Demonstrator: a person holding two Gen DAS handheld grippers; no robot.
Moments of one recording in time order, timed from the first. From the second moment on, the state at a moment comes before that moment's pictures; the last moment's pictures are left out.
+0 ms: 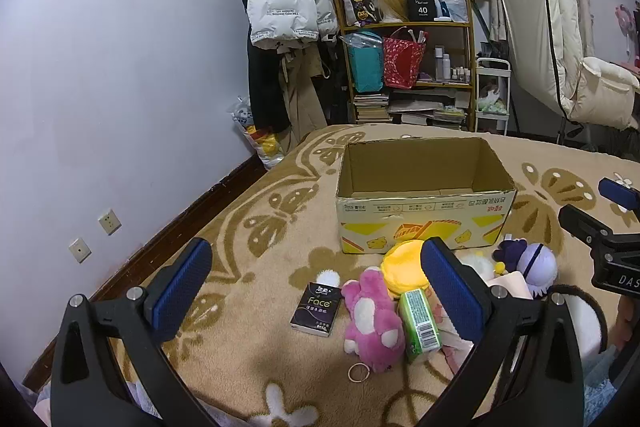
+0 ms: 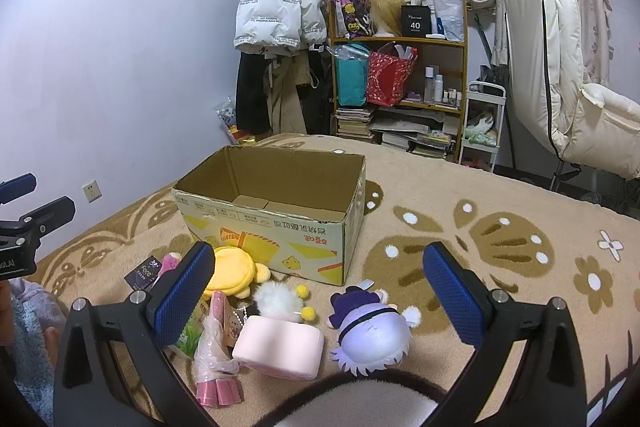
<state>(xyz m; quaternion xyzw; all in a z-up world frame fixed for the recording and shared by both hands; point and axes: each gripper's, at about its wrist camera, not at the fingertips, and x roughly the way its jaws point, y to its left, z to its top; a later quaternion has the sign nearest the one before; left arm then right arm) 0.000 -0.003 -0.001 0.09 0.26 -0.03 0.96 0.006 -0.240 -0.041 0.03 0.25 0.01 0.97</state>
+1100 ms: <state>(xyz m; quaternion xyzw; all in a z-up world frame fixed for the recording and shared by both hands) 0.001 -0.004 -0.005 0.09 0.26 -0.03 0.96 0.008 -0.239 -0.042 0.03 0.25 0.01 0.97</state>
